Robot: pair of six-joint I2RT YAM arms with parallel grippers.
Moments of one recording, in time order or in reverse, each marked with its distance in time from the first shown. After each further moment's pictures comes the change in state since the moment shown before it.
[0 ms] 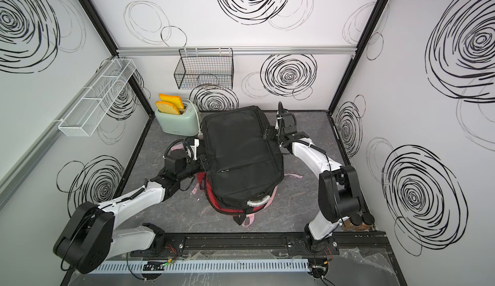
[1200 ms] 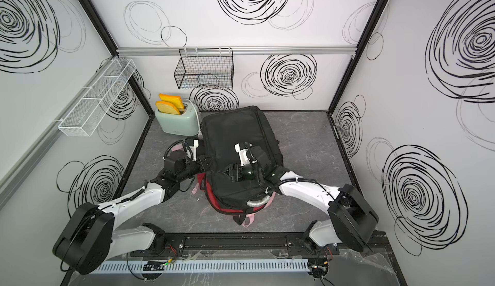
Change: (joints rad) left arm 0.000 -0.008 -0.014 0.008 -0.010 -0.019; right arm 0.502 -0.164 -0.401 0.393 -0.393 0.294
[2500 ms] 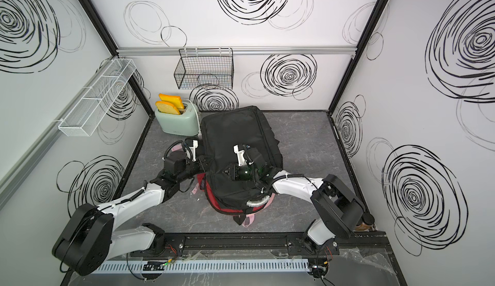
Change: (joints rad) left arm 0.000 -0.007 -0.005 -0.007 -0.010 -0.001; right arm 0.002 0.135 -0.022 0.174 -0.021 0.097
